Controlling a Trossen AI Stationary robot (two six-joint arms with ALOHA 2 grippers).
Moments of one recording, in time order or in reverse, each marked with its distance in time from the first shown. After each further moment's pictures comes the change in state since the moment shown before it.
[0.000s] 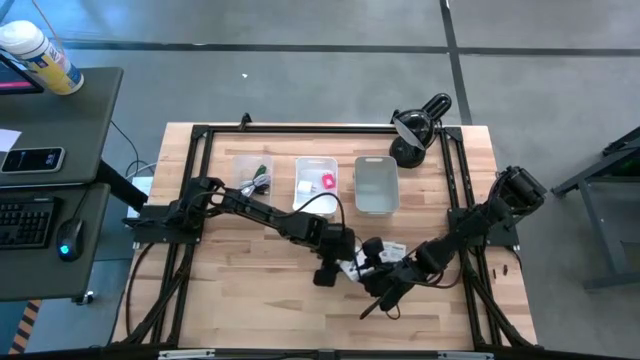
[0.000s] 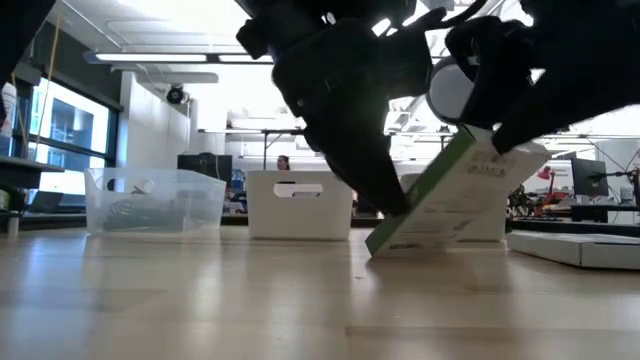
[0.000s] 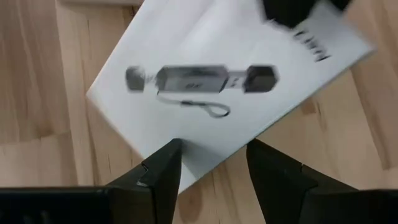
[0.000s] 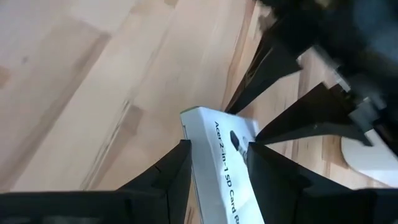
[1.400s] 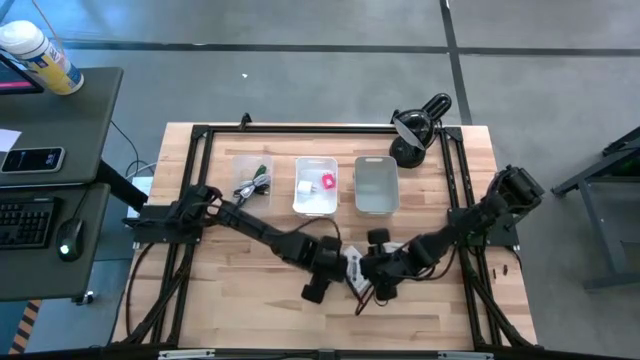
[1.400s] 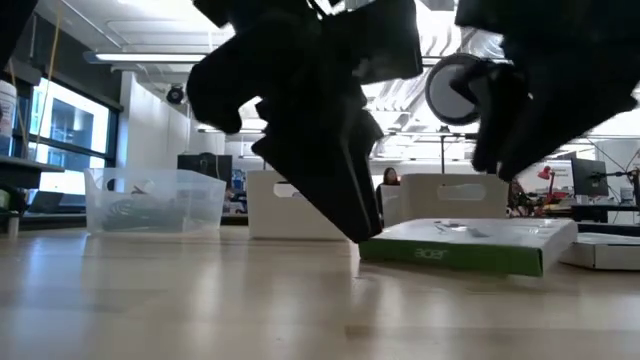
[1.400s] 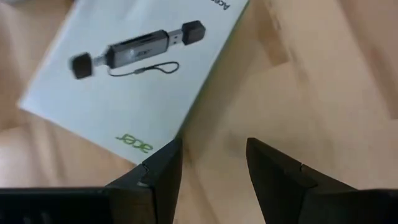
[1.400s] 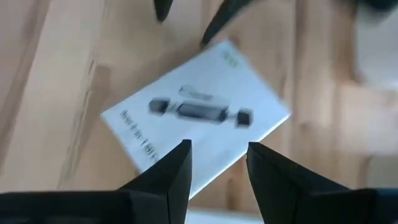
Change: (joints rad) left arm -0.118 0.001 -0.002 -0.087 -0.212 0.096; right arm -0.047 0.001 0.073 -0.262 -0.143 0.308
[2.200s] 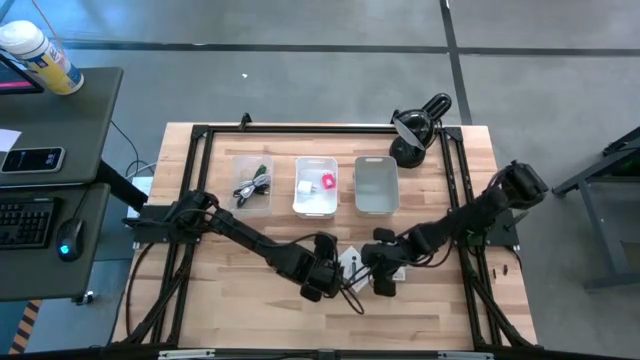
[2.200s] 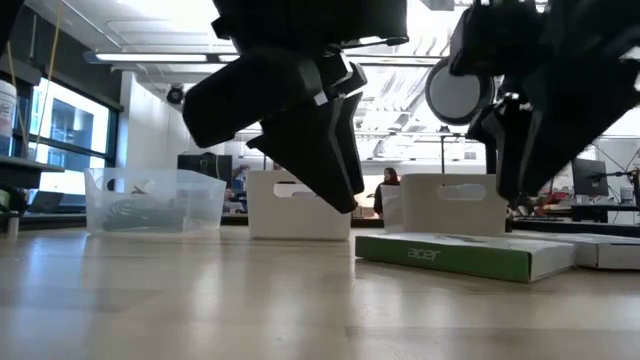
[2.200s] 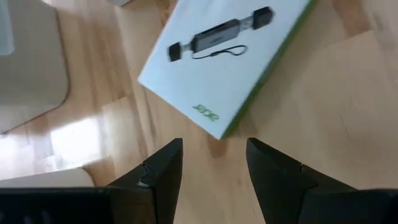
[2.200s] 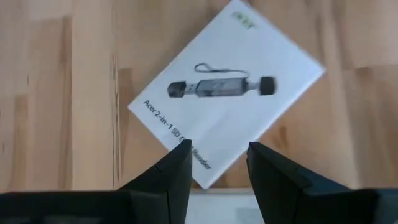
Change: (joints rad) left arm -0.076 -0.003 0.068 -0.166 -0.390 -0.002; right arm -0.092 -0.057 -0.100 0.097 -0.252 0.231
